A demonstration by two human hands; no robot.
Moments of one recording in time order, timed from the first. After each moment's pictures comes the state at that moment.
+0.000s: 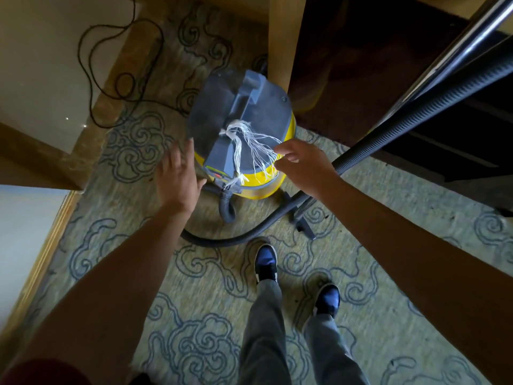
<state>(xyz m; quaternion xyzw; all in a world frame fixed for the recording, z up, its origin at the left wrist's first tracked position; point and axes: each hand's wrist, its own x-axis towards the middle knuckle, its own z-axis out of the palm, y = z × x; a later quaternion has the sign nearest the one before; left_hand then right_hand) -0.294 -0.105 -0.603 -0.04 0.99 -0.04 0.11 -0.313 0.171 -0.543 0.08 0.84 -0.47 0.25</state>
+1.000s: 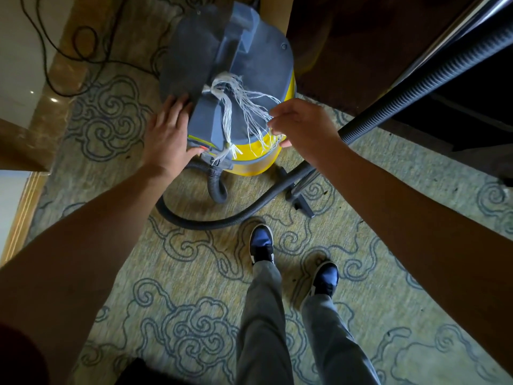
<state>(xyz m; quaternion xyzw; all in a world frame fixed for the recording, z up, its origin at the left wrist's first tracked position) -0.328 -0.126 -0.684 0.14 0.99 0.01 0.06 -0.321 0.157 -0.601 0.16 0.79 -0.54 0.23</state>
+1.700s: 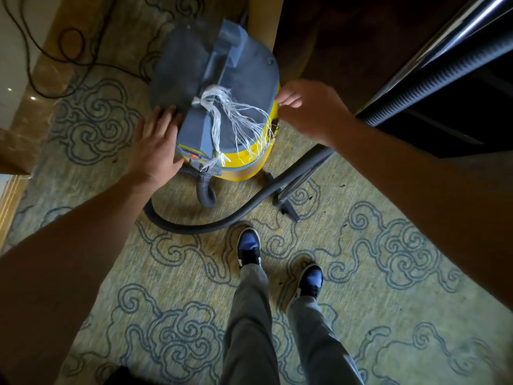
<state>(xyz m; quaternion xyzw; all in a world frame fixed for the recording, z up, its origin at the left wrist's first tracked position) -0.328 -0.135 -0.688 0.16 0.99 -0.02 0.07 -0.368 0.192 -0.562 0.05 0.90 -0.37 0.23</state>
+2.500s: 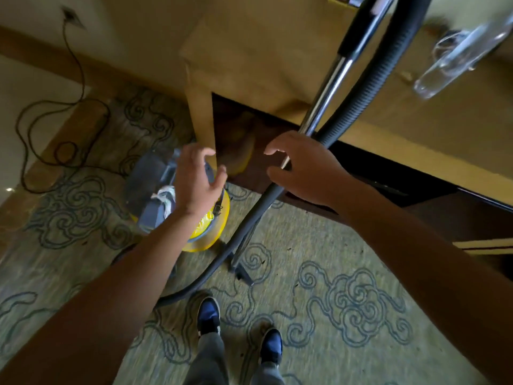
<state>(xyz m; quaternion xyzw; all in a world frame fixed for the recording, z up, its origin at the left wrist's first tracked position) -0.359 0.106 -0.466 0.09 0.91 0.37 -0.14 -0.330 0.327 -0.314 -0.09 0.97 -0.22 0.10</state>
